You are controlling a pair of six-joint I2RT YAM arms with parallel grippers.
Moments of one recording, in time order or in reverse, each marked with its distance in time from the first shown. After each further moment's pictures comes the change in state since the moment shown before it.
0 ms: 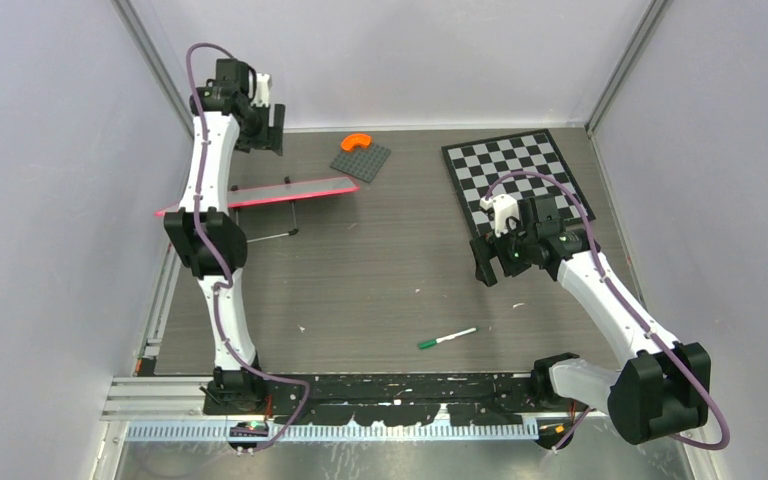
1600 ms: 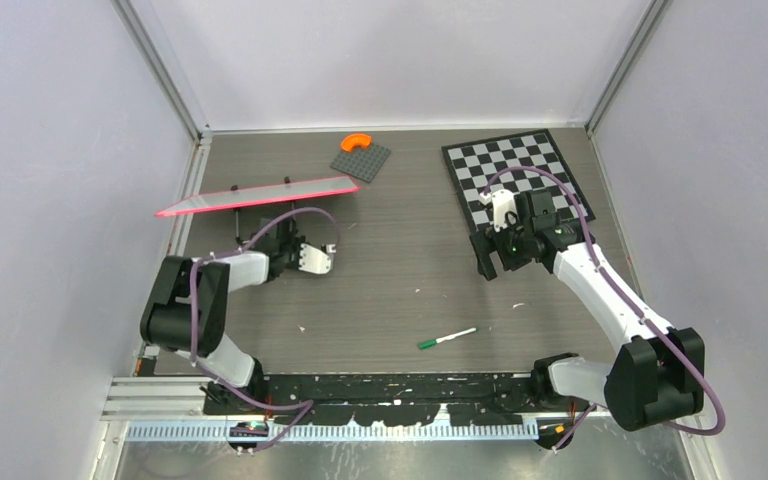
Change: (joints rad) left arm -0.148 -0.575 -1.771 1.261 -0.074 1.489; right arm 0.000 0.068 0.030 0.023 0.072 0.003
